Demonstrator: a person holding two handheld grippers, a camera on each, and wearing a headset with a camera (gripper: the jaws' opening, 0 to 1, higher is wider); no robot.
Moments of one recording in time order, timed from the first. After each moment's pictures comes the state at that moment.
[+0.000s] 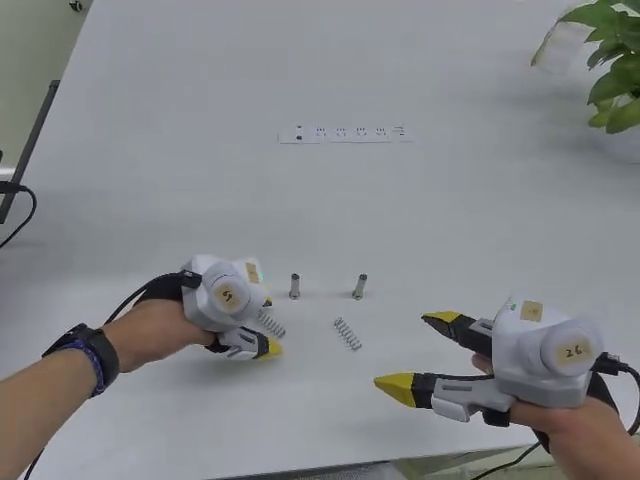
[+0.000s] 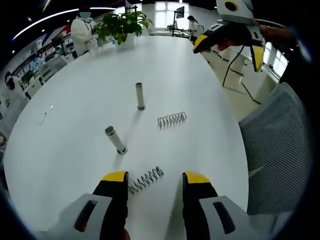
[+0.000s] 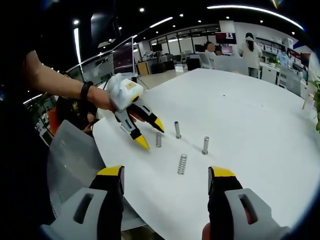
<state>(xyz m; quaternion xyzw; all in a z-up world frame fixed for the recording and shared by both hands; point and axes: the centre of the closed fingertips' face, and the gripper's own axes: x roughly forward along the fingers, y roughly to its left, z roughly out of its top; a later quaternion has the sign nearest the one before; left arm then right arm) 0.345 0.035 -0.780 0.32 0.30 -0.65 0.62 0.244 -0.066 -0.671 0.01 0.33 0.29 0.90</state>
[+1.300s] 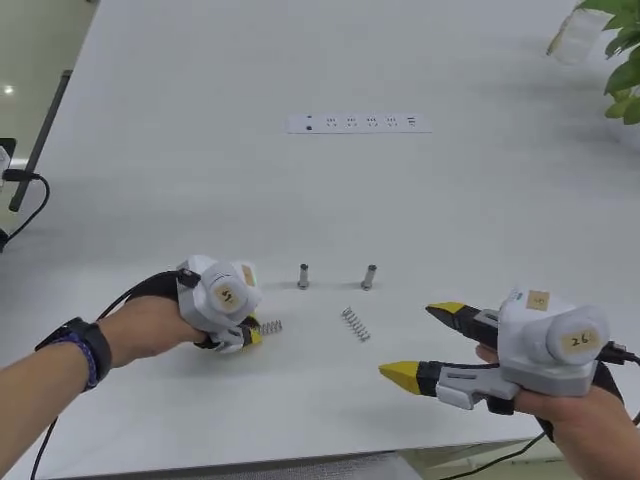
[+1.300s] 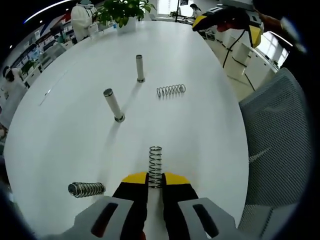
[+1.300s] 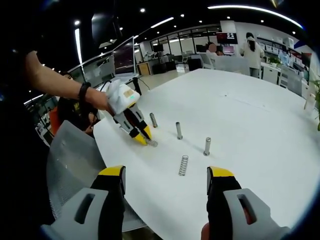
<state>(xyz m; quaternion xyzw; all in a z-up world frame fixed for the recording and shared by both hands) 0.342 0.077 -0.794 0.35 0.35 -0.61 0.61 0.246 -0.063 -0.673 0.01 0.32 0.29 0.90</state>
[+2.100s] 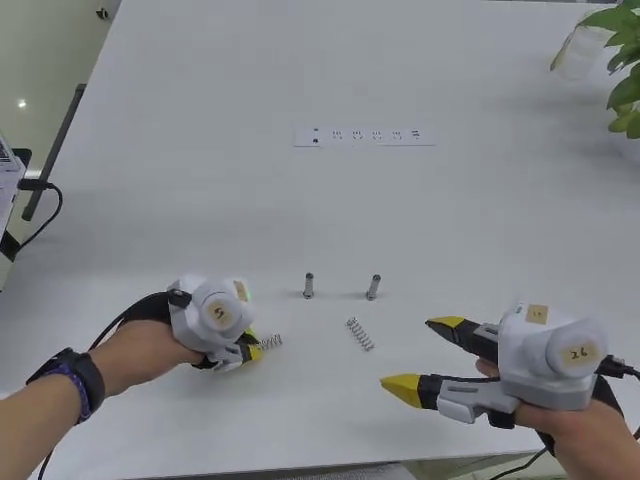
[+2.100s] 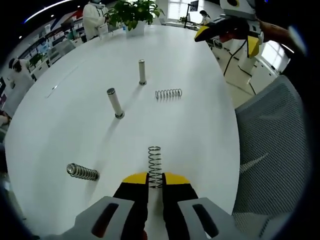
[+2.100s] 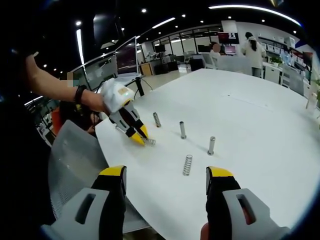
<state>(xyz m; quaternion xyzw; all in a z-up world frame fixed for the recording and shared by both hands) 0.328 0.089 -0.781 0.32 0.36 -0.60 0.64 0.242 -0.055 -0.675 0.02 0.32 0.30 0.90</state>
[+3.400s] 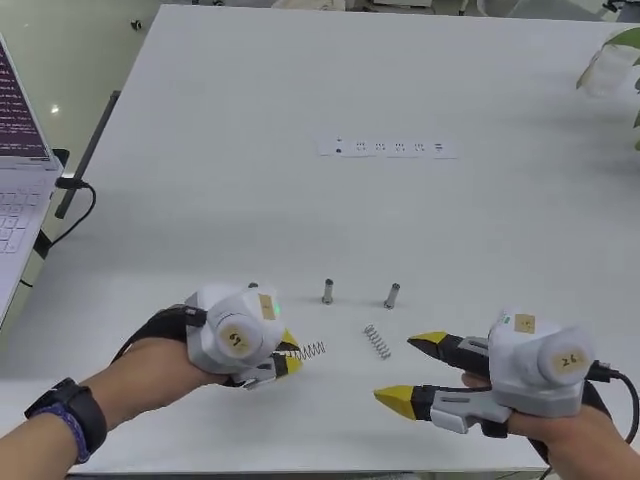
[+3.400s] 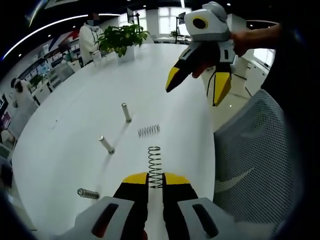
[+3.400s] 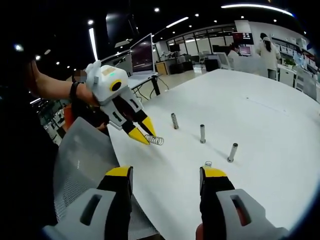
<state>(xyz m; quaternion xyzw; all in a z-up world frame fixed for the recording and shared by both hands) 0.288 0.059 -0.713 0.31 0.27 -0.63 0.66 0.243 -0.020 -0.677 0.02 0.32 0.37 0.87</state>
